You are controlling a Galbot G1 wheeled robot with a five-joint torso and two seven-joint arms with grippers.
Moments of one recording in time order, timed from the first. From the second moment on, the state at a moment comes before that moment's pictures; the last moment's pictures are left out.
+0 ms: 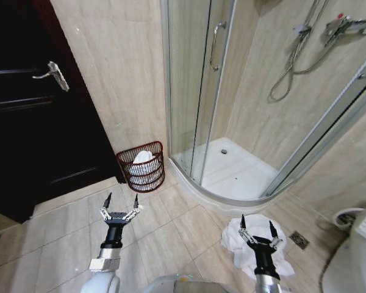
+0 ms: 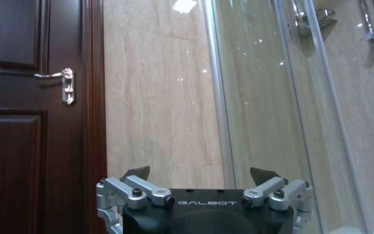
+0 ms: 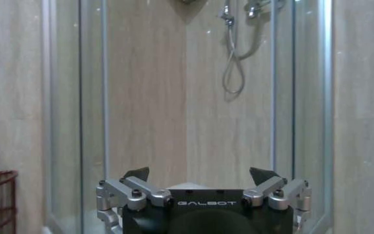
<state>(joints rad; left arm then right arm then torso) 1.81 -1.52 -0.66 -2.09 -0.03 -0.51 0.02 -1.95 1.49 0.55 2.08 0.07 0.47 0.25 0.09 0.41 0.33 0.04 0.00</state>
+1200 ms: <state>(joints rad) 1.78 -1.48 -0.67 -2.09 -0.16 -0.45 0.12 -1.93 1.52 0.60 2.06 0.08 0.53 0.19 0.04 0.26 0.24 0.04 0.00</state>
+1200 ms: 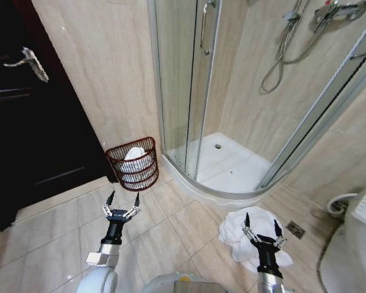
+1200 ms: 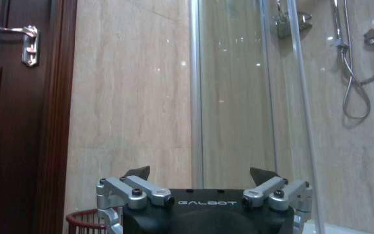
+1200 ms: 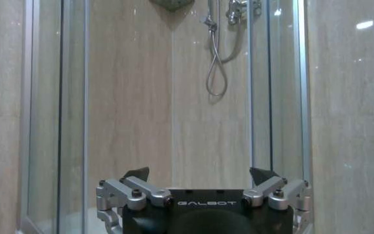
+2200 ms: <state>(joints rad) 1.78 -1.48 -0.67 -2.07 -0.16 -0.47 0.12 -1.93 1.51 0.60 2.05 0.08 0.53 0.22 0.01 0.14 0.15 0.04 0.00</state>
